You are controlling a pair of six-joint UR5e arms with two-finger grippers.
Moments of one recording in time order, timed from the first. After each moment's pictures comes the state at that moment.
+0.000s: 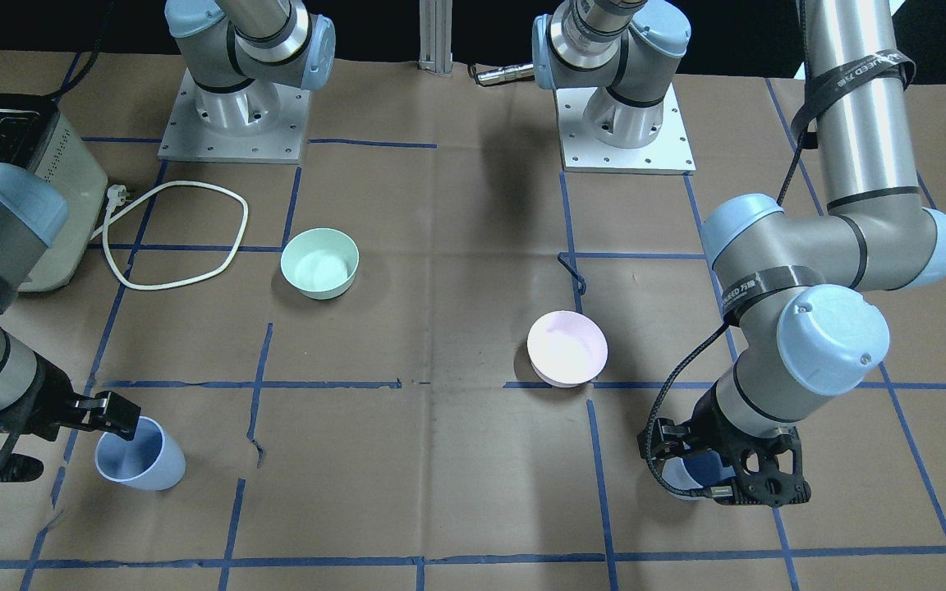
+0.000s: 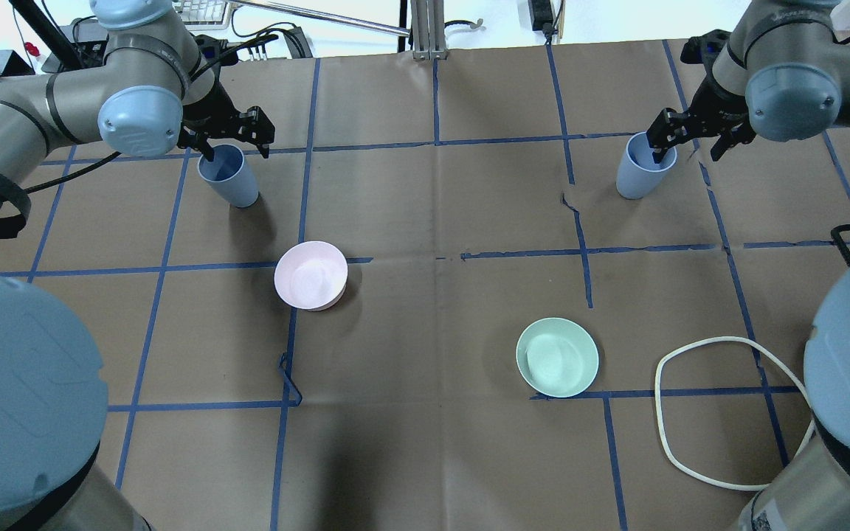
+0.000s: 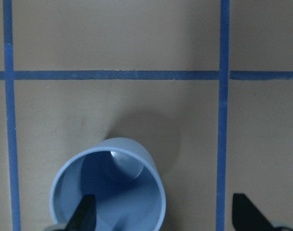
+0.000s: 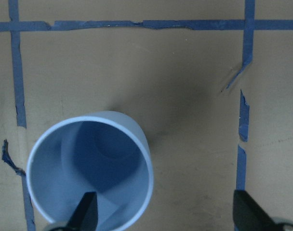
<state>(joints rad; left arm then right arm) -1.46 -2.10 -1.49 -1.06 1.56 0.11 1.32 -1.09 1.57 -2.06 -1.55 -0.25</state>
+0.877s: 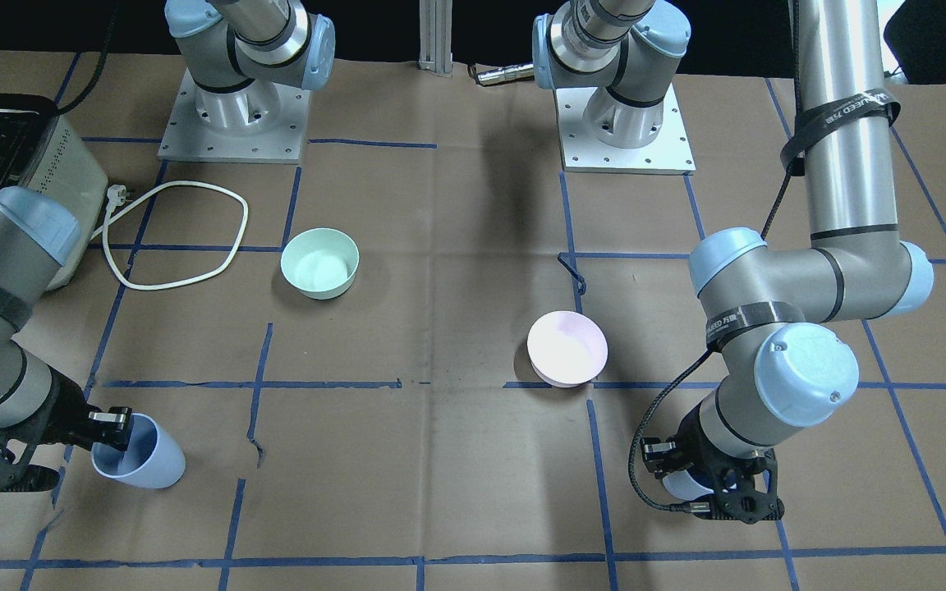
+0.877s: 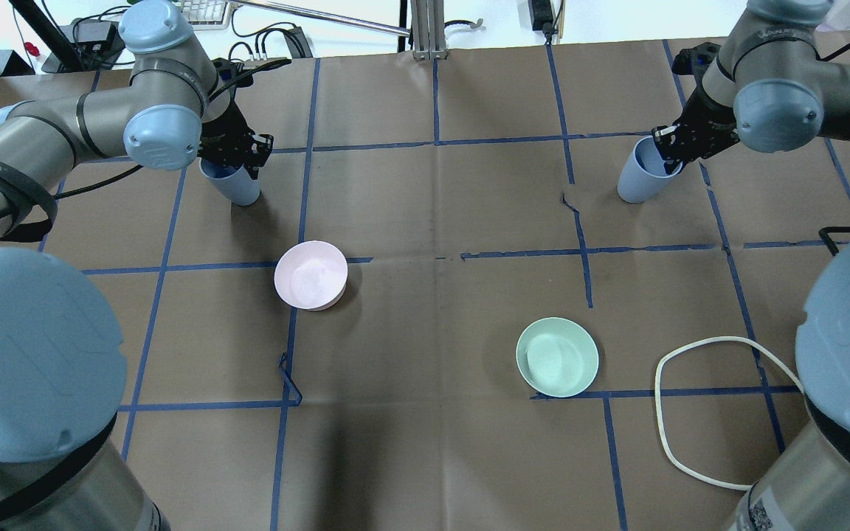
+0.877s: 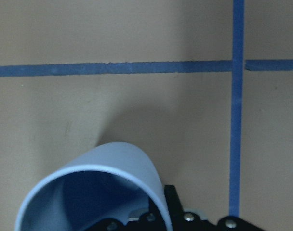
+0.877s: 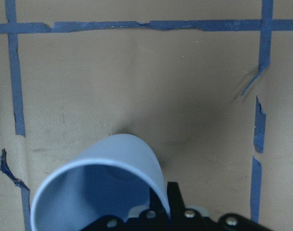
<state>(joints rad) -1.46 -2.15 -1.49 -1.03 1.56 0.13 1.32 -1.08 1.56 -2.07 -1.51 -0.25</state>
